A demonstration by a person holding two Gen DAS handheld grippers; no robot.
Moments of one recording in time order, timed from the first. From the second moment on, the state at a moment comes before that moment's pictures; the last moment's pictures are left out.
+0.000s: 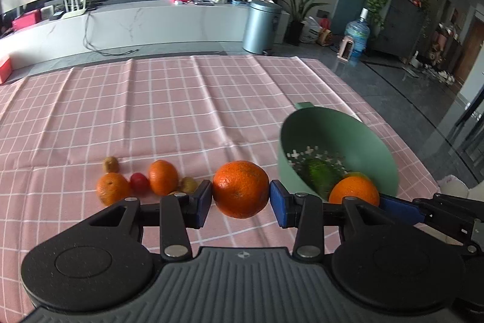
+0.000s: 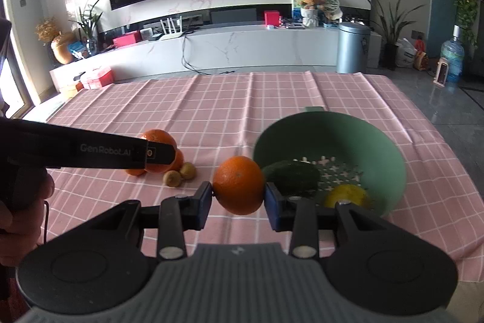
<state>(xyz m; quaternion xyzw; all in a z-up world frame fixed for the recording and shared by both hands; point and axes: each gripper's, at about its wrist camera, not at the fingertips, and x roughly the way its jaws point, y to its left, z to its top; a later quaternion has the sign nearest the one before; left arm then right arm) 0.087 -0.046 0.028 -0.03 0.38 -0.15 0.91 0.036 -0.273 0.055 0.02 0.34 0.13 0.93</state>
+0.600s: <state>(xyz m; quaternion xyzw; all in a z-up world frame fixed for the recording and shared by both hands) 0.166 -0.141 0.017 0.04 0.42 -0.23 0.88 0.105 -0.346 0.045 0.00 0.38 0.08 0.92</state>
